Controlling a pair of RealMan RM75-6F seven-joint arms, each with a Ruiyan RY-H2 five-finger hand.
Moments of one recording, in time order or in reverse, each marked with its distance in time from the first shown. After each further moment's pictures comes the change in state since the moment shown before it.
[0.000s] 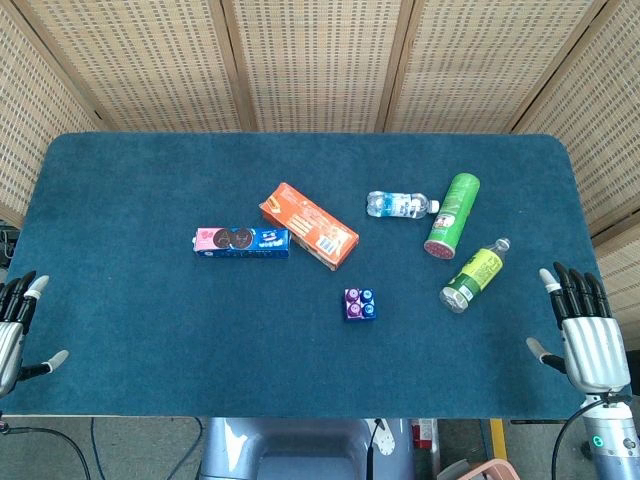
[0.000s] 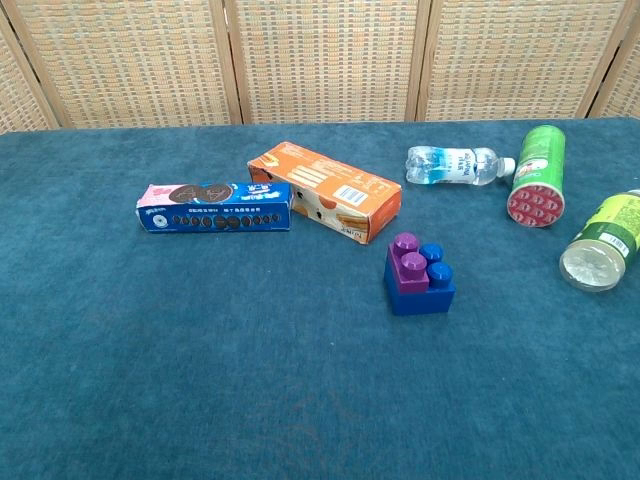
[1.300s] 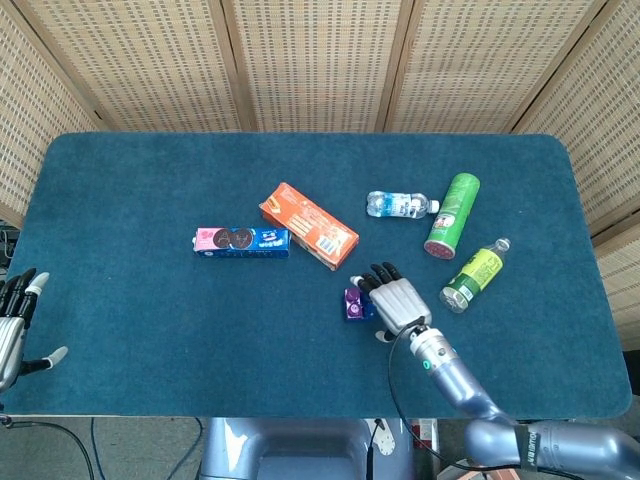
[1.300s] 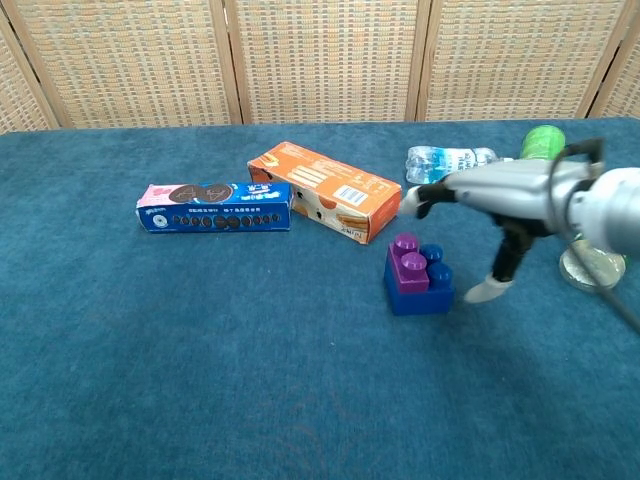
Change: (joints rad) left arm -0.017 -0.007 -0.014 0.009 -0.040 -0.040 0.019; right arm 0.598 -0.294 0.130 -0.156 0.626 -0.641 -0.549
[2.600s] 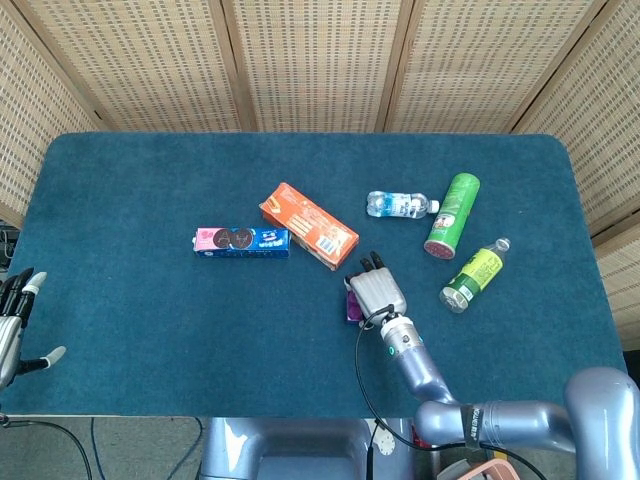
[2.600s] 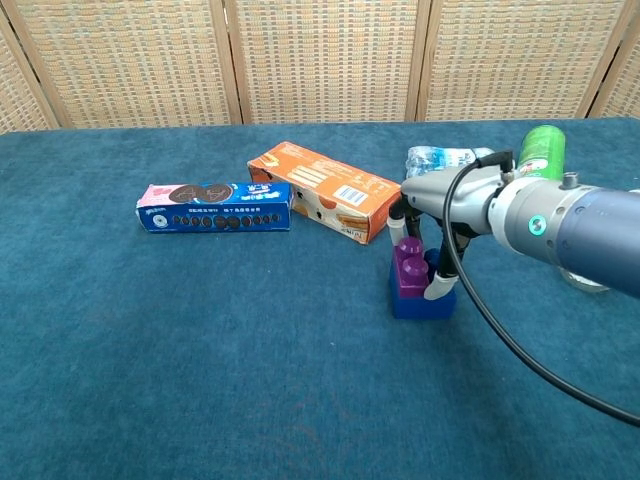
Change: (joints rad) left arm -0.003 0.011 -0.002 0.001 -0.013 -0.012 -0.018; right arm 0.165 -0.167 -0.001 0.128 0.256 0.134 -0.158
